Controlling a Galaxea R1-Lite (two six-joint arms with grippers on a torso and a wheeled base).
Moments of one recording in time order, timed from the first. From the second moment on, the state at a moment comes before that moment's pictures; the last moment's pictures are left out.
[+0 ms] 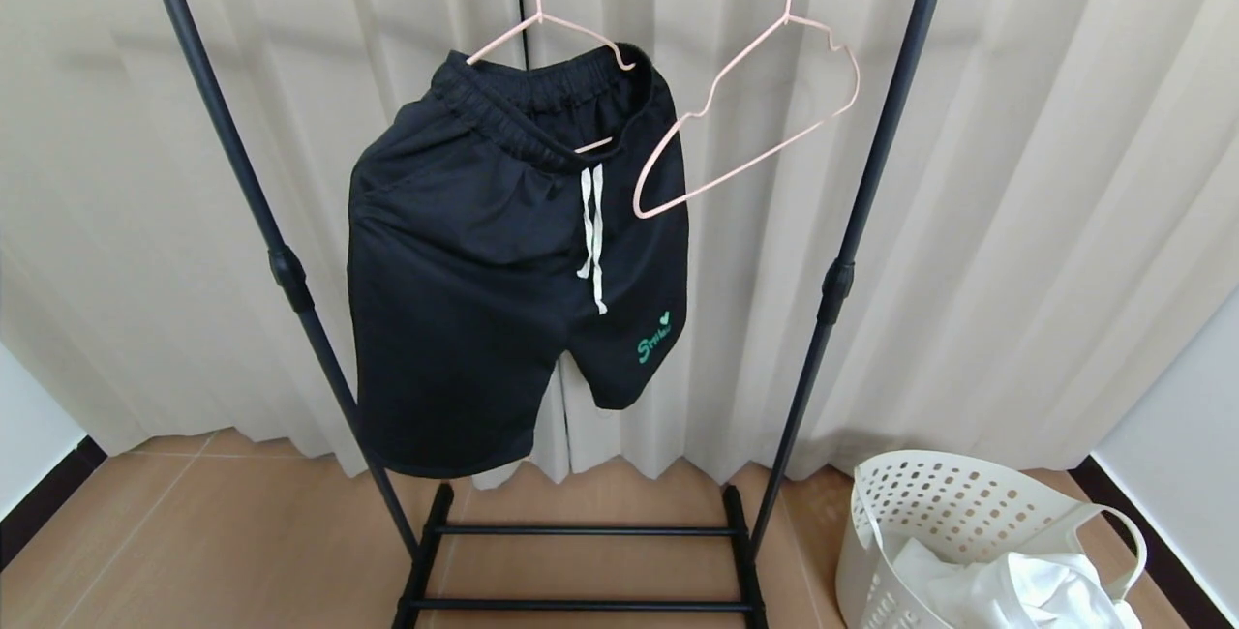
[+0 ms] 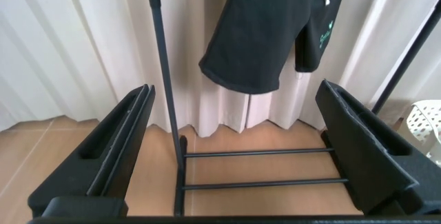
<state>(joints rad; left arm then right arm) 0.01 0.00 0.00 -0.03 -0.05 0.02 0.01 0.00 -0.02 0.04 -0.01 0.02</state>
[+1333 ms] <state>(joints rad) 0.01 0.00 0.00 -0.03 -0.05 0.02 0.01 0.00 -0.02 0.04 -0.01 0.01</state>
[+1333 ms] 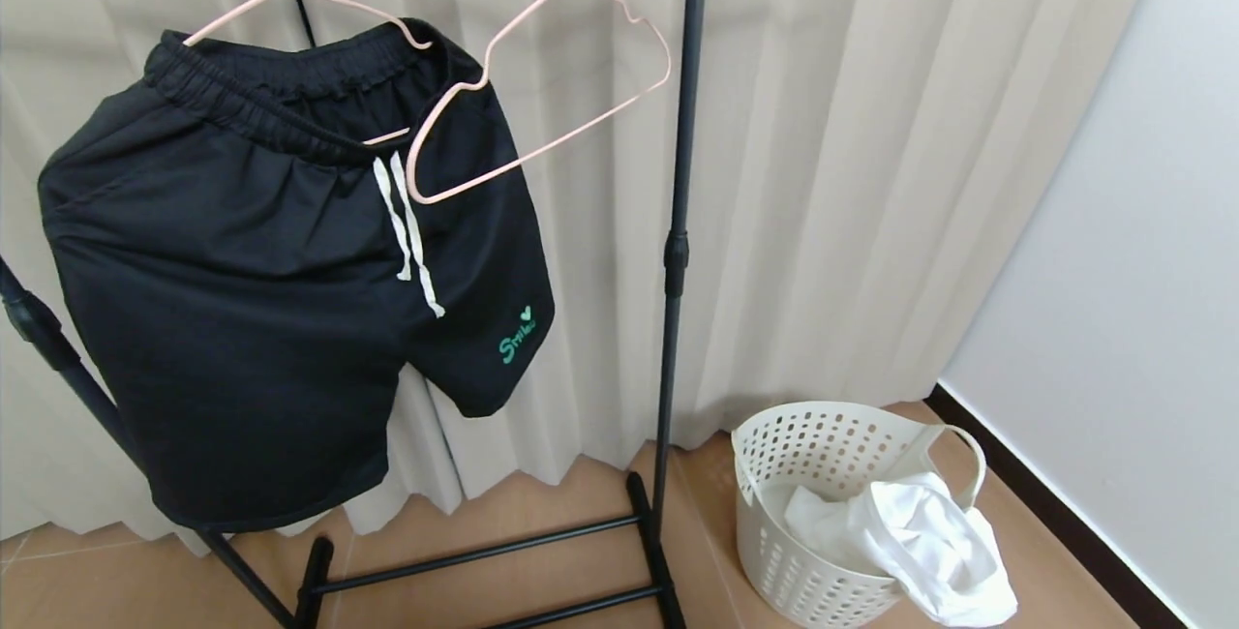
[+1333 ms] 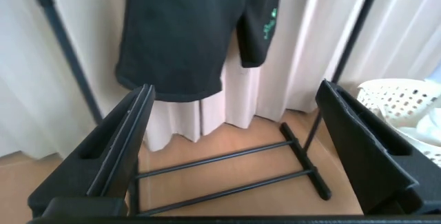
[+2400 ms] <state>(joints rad) 0.01 0.00 0.00 -0.03 -0.05 0.01 0.01 0.00 -0.02 0.04 -0.01 0.02</state>
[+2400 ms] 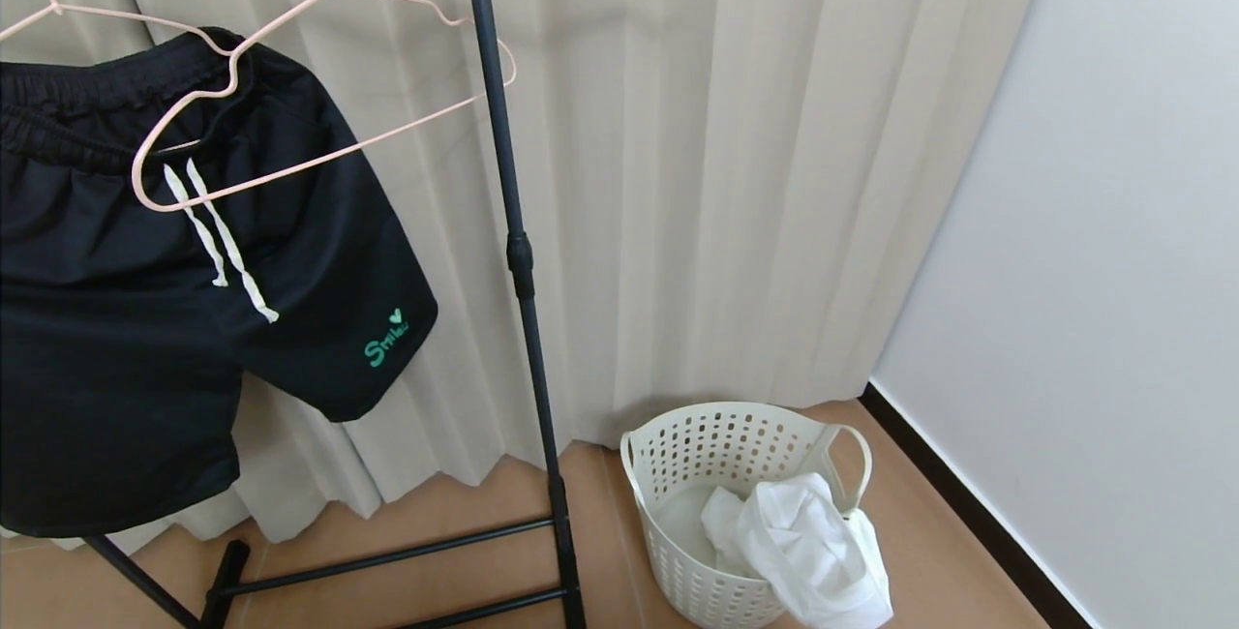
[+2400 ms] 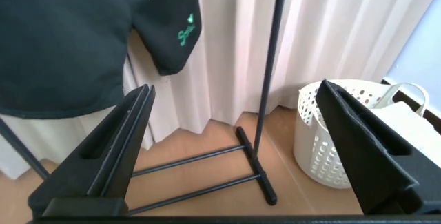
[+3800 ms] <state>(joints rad) 0.01 0.00 0.00 -0.02 -0.06 0.02 0.01 0.00 -0.02 0.04 -0.01 0.01</state>
